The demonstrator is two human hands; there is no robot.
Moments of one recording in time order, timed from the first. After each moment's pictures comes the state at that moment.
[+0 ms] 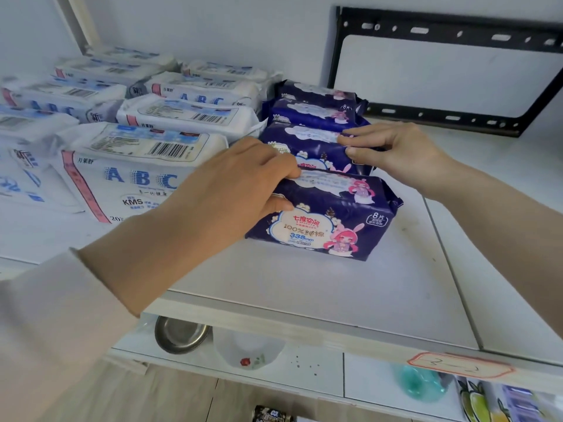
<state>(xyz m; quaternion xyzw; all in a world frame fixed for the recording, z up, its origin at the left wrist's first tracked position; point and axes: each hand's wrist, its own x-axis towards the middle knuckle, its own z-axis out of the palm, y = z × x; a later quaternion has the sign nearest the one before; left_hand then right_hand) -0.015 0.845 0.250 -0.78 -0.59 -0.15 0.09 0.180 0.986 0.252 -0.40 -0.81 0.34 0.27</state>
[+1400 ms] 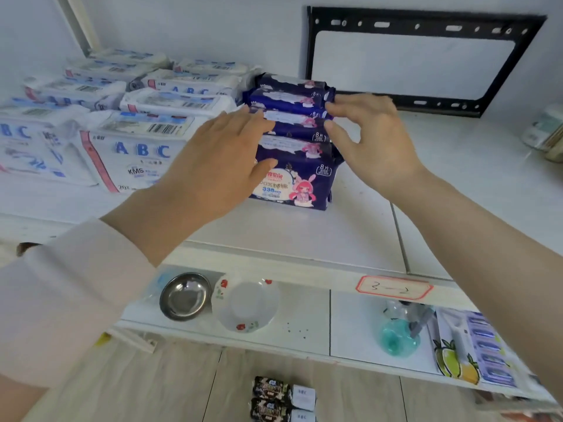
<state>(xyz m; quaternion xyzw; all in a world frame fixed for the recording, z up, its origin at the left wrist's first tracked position) 0.029 0.809 0.270 -0.72 -0.68 -0.13 0.11 0.205 0.911 0.259 -0.39 -0.84 0.04 0.37</state>
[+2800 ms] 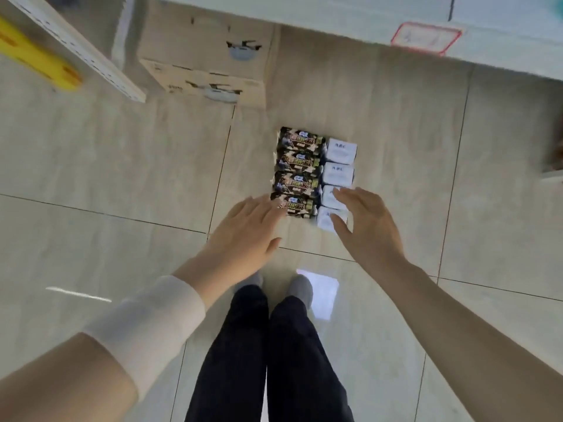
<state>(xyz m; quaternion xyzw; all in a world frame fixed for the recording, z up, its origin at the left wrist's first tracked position) 0.090 0.461 -0.299 -0.73 -0.63 0.08 -0.26 0.284 0.528 -0.319 -0.54 -0.79 0.29 0.05</state>
